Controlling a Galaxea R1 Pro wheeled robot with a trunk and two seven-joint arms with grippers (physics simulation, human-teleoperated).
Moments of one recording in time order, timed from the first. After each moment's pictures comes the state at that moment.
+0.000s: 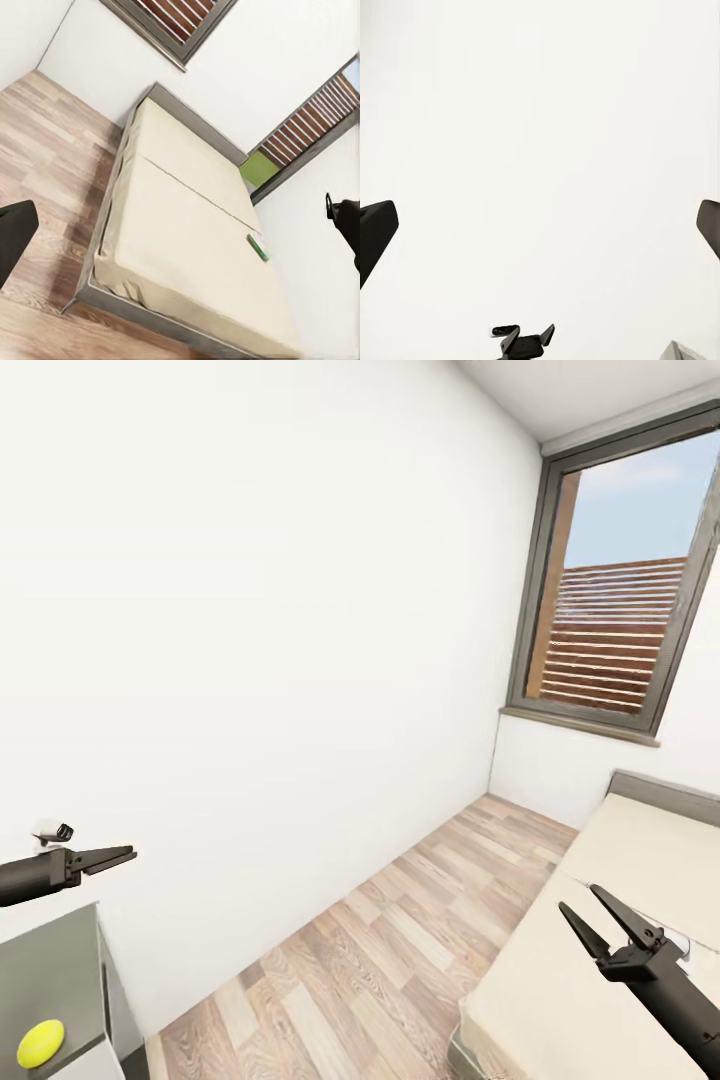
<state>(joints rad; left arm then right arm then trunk) -0.62 0.65 0.23 -0.79 0.22 0.76 -1.57 0.02 -0.09 -0.57 -1.56 -1.17 0.94 0.80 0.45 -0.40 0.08</state>
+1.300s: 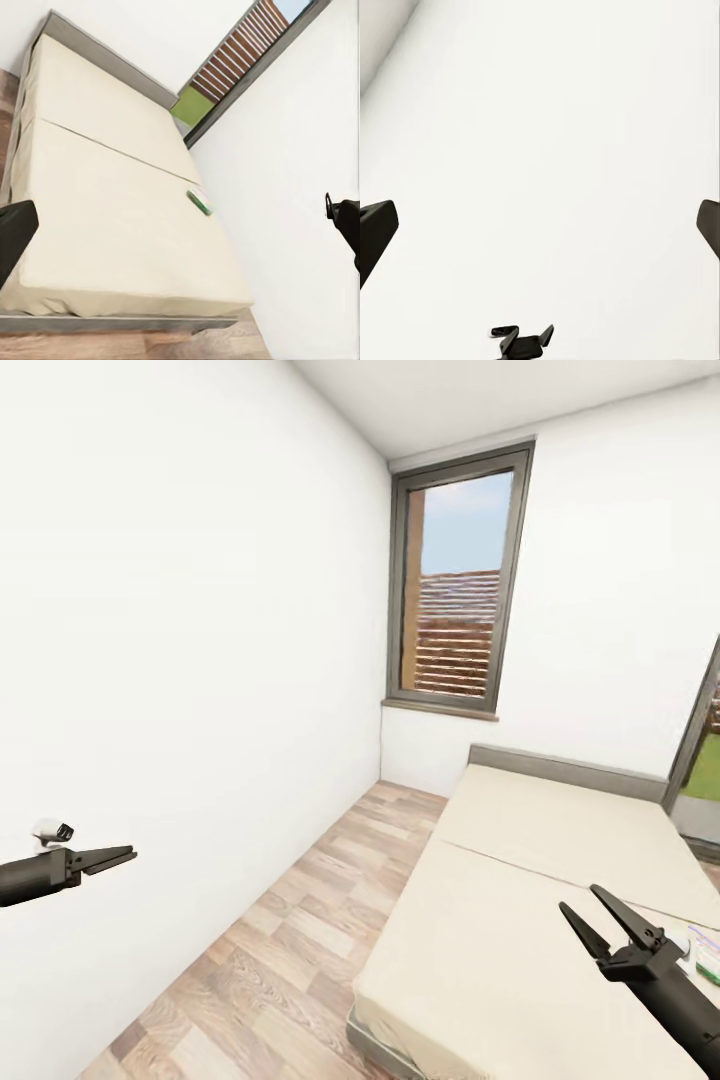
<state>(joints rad) -0.62 0.65 0.23 -0.79 0.23 0.76 -1.57 0.02 -0.09 -0.57 -1.56 -1.17 0.94 0.79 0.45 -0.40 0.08</state>
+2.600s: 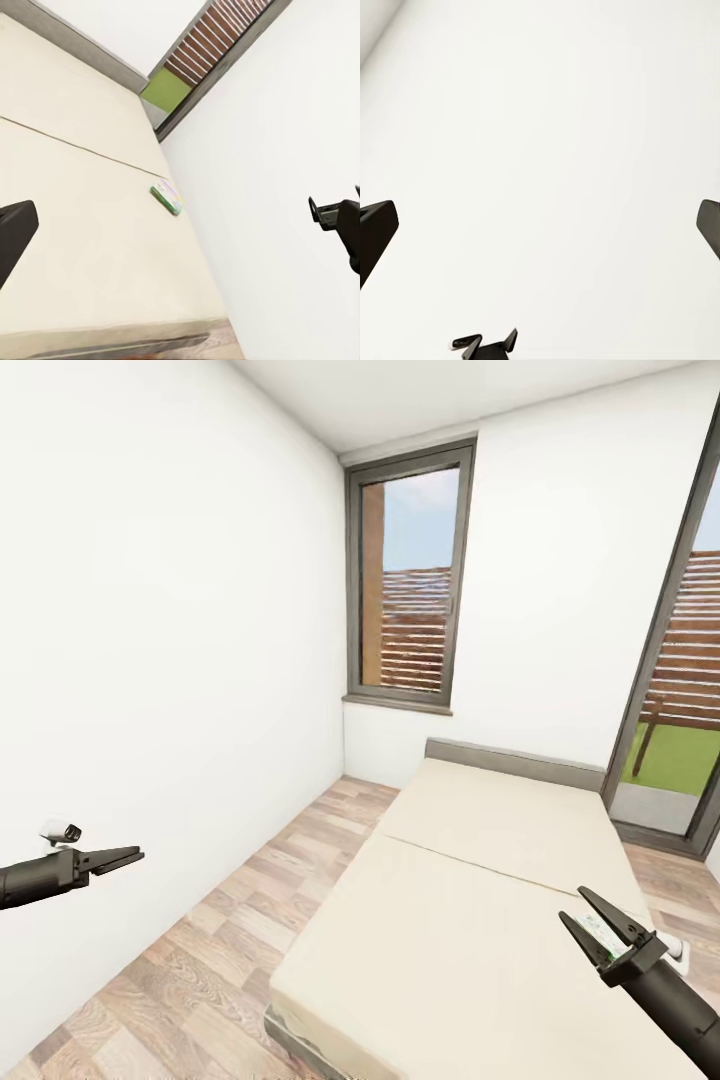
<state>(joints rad) -0.62 0.62 0.23 -0.79 0.22 0.76 -1.57 0.02 -0.09 -0.58 -1.57 -1.17 0.93 0.65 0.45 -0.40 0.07</state>
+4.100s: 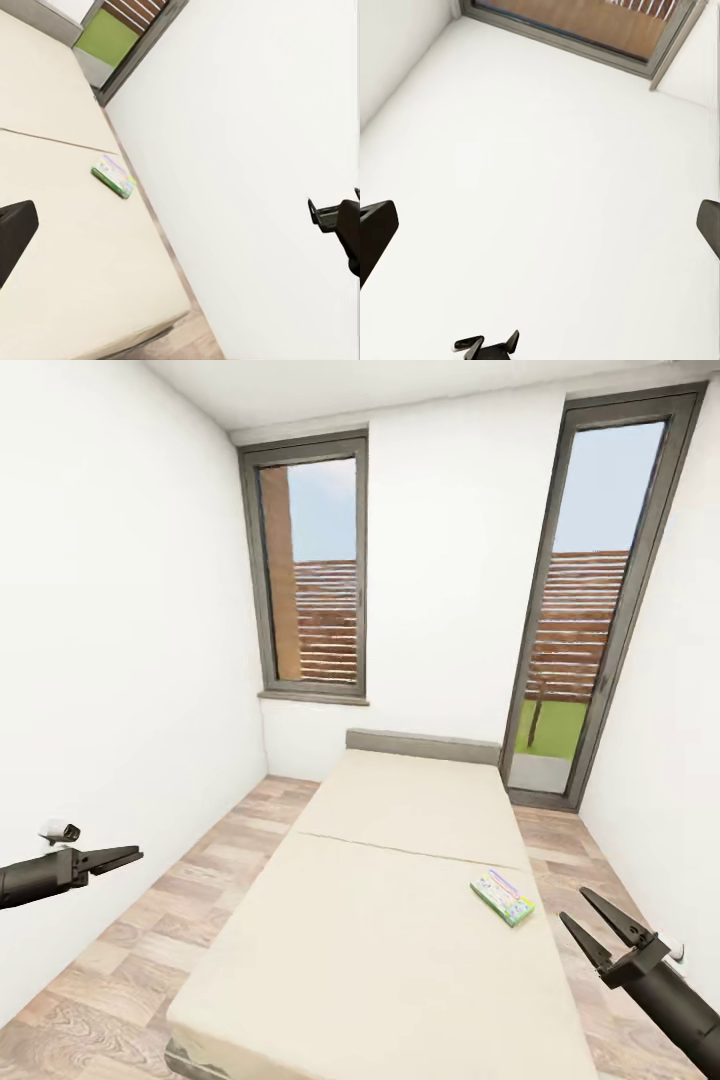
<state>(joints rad) -0.62 0.63 0.24 -0.79 0.22 0.76 -1.57 0.02 -0.09 -0.58 -1.56 -1.18 0.93 0.66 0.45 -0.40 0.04</state>
